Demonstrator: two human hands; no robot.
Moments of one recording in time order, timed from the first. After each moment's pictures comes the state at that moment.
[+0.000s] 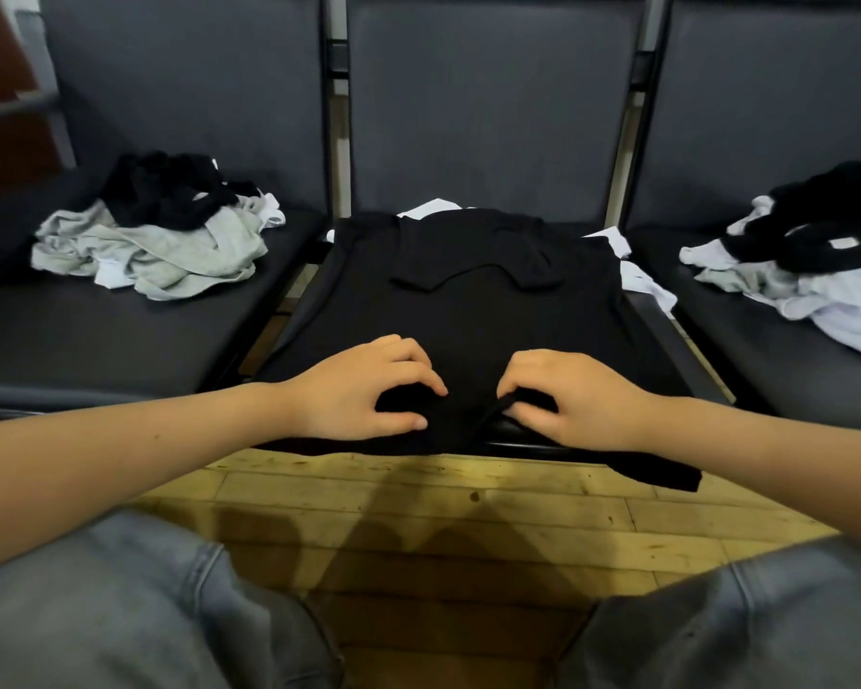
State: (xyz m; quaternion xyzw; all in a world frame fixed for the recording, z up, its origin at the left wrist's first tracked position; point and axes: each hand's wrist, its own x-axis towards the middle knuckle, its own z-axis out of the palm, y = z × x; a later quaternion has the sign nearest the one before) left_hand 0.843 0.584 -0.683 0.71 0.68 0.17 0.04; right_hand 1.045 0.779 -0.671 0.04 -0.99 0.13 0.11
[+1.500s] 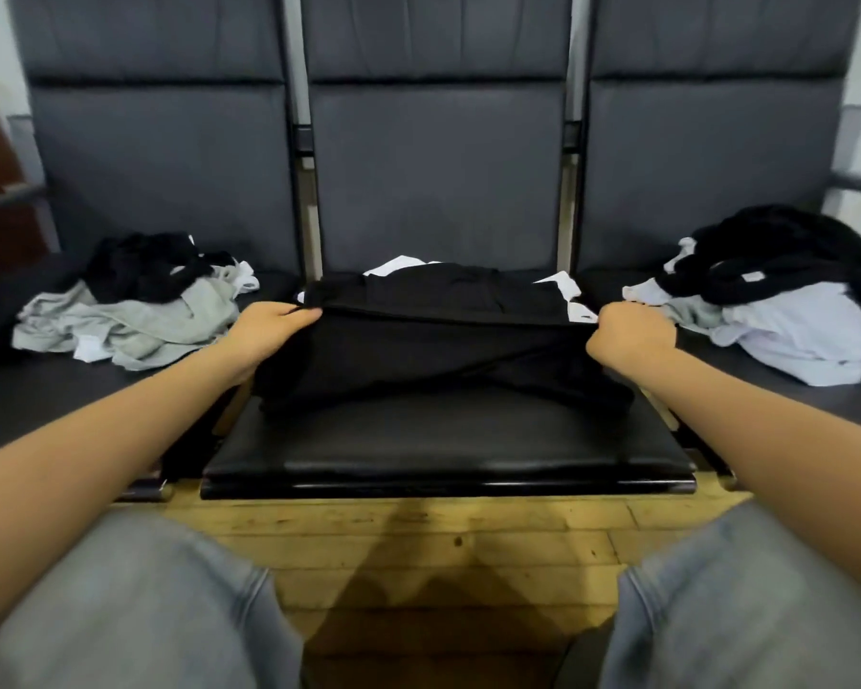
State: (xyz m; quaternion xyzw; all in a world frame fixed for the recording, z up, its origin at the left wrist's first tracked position) left_hand 0.759 0.618 -0.632 0.29 0.80 0.51 0.13; right_hand 1.050 0.882 -0.625 -0.50 -0.86 0.00 0.14
